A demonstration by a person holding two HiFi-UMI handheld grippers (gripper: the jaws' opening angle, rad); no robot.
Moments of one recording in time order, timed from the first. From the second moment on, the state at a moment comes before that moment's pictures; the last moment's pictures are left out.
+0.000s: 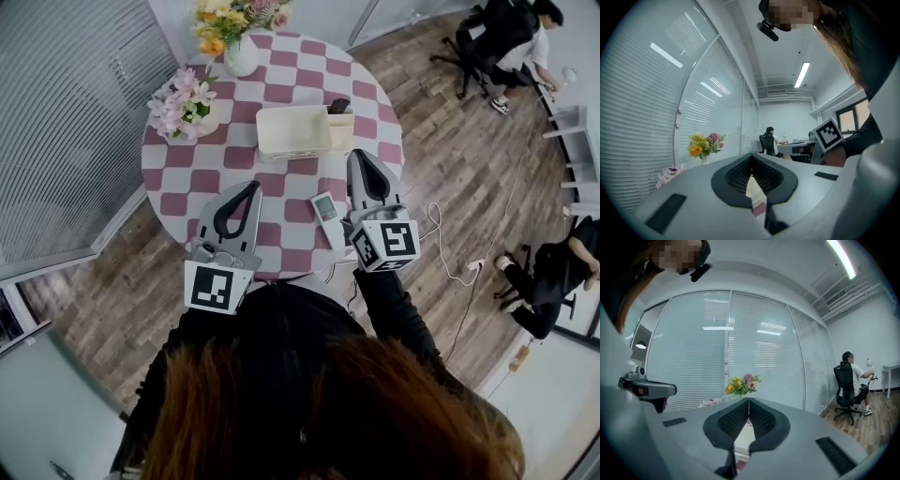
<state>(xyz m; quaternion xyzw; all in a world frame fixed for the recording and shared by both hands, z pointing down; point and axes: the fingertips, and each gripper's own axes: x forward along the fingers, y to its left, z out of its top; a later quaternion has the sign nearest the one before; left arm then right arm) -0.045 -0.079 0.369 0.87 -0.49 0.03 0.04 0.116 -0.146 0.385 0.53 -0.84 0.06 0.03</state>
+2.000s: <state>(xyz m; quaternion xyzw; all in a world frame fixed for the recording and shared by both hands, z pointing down) -0.062 -0.074 0.371 0.85 -0.52 0.06 0.04 0.144 -0.310 0.573 0.60 -0.75 0.19 0.18</state>
